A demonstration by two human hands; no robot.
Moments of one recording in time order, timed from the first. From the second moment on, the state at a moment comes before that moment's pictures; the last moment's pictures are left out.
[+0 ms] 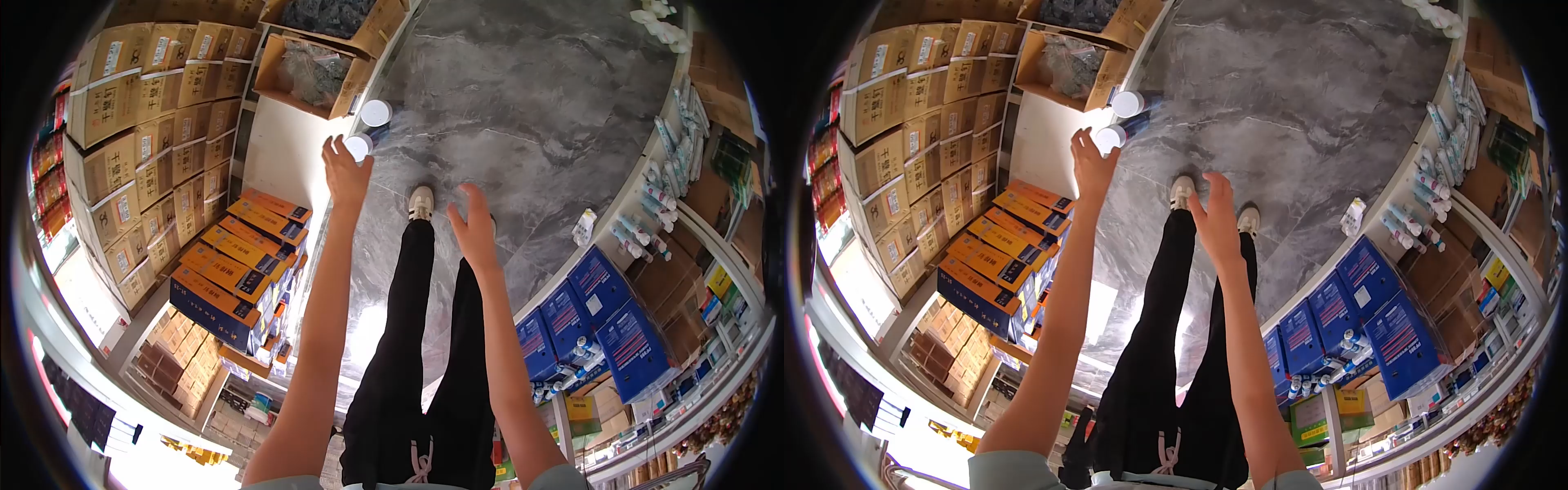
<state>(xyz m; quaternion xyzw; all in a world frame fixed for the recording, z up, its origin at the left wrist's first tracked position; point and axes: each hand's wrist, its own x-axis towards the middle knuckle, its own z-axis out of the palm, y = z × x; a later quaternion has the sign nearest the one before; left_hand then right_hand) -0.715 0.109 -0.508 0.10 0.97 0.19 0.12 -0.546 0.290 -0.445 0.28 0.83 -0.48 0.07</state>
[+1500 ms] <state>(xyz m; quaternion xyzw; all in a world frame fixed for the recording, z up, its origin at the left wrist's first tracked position) -0.659 0.124 -0.334 0.22 0.92 0.23 0.24 -0.500 0.304 -0.446 0.30 0.85 -0.38 0.22</state>
